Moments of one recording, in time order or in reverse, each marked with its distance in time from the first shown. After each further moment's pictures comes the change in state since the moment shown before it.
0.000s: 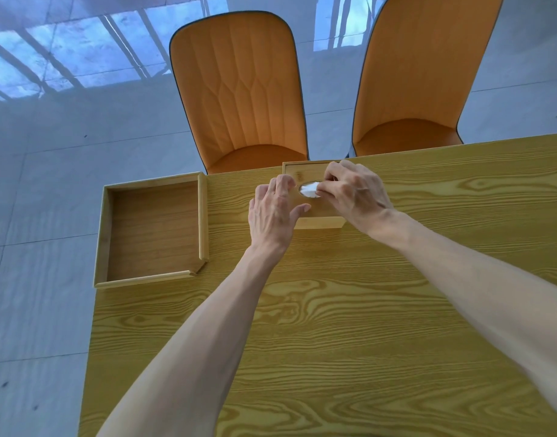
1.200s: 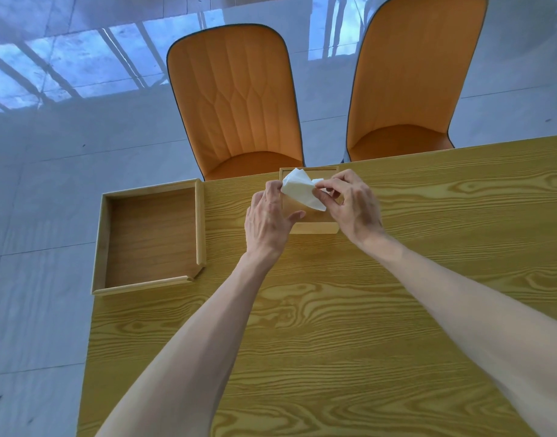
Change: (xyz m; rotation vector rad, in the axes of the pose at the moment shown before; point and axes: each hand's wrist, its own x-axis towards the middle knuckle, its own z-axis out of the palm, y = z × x) left_hand -0.002 0.003 -0.005 -0.100 -0.015 -0.073; right_hand -0.014 -0.012 0.013 0.385 0.191 0.382
